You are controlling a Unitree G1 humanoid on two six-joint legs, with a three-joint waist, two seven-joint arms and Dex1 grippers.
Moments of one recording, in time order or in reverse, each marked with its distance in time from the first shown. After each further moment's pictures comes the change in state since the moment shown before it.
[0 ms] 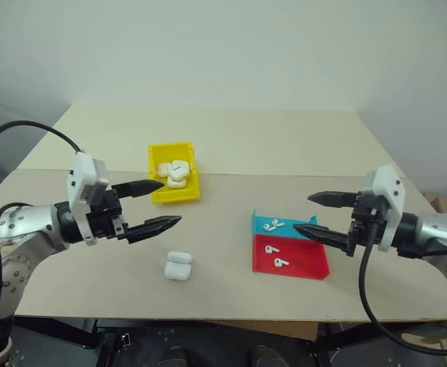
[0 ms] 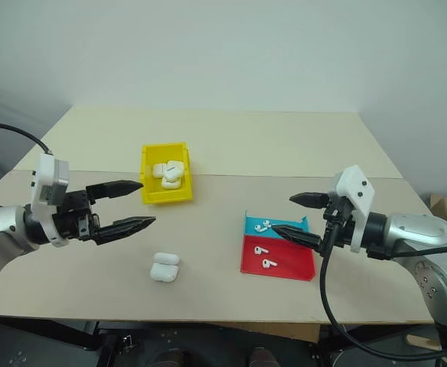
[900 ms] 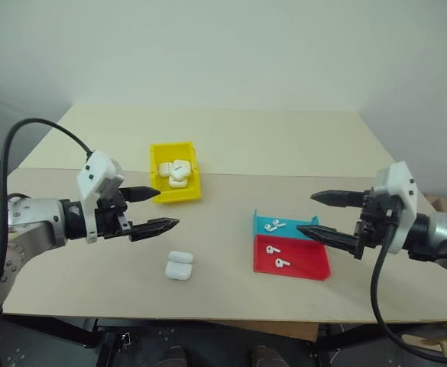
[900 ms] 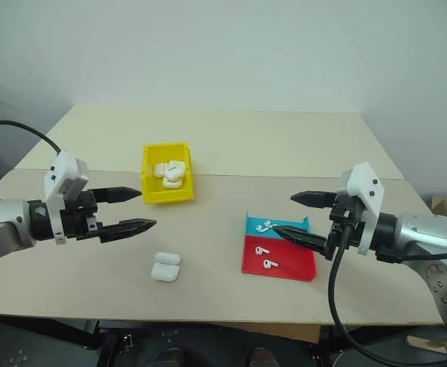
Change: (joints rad) left arm -0.111 0.146 -0.083 -0.036 -0.019 0.271 0.130; right arm 0.030 -0.027 -0.062 -0.049 0.083 0.030 -0.039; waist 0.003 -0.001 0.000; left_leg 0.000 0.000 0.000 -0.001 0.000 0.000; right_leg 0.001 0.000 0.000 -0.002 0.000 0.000
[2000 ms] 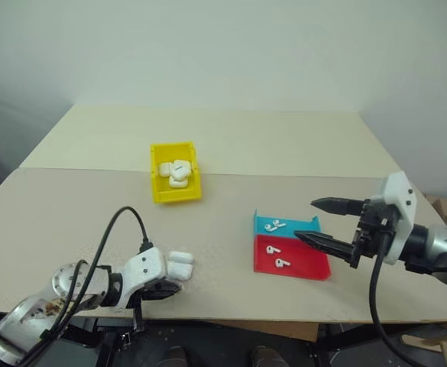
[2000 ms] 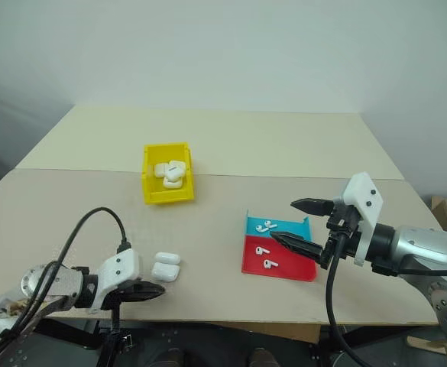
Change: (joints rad) left arm 0.386 -0.035 -0.363 -0.067 0.521 -0.358 -0.154; right arm 0.093 0.008 -0.030 -0.091 0.060 0.021 -0.119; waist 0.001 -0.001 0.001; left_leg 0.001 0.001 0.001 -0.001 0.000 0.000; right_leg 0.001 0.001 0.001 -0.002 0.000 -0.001
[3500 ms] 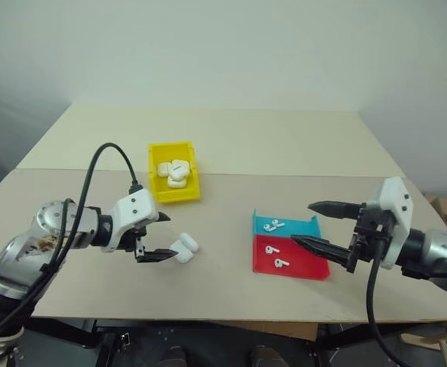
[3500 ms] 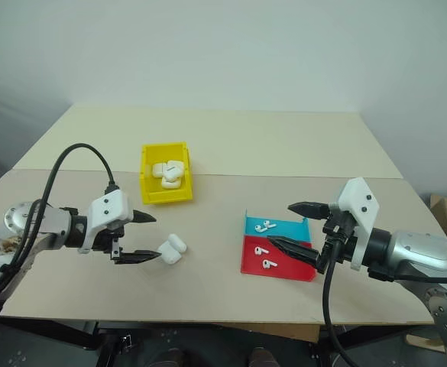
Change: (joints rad) left arm -0.479 -0.015 0.010 0.188 0.010 0.187 -0.149; right arm 0.022 0.010 0.002 -0.040 0.000 -0.001 -0.024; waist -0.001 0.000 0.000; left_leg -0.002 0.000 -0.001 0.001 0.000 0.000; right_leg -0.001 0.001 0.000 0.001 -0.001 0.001
